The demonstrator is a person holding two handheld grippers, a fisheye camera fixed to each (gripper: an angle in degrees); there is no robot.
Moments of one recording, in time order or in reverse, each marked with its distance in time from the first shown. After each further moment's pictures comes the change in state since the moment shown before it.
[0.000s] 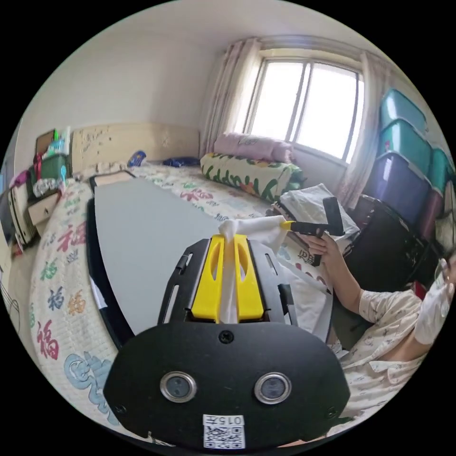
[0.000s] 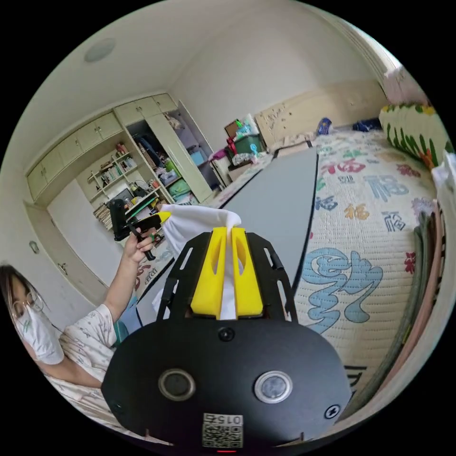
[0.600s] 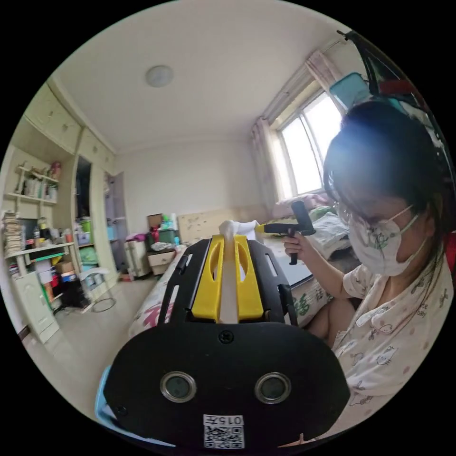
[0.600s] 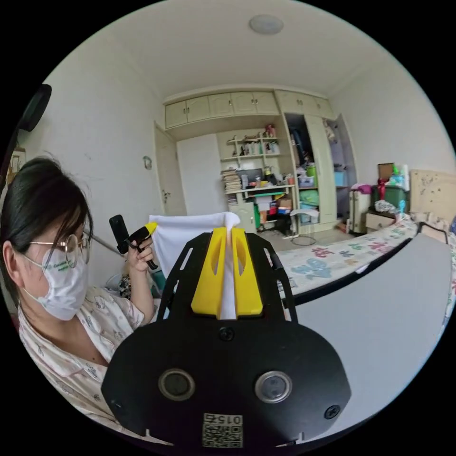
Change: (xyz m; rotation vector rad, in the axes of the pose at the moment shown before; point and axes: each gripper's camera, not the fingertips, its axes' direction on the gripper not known) left arm 0.295 0.480 -0.271 0.394 -0.732 0.055; right arm -0.213 0.306 -0.073 -0.054 -0.670 -0.561
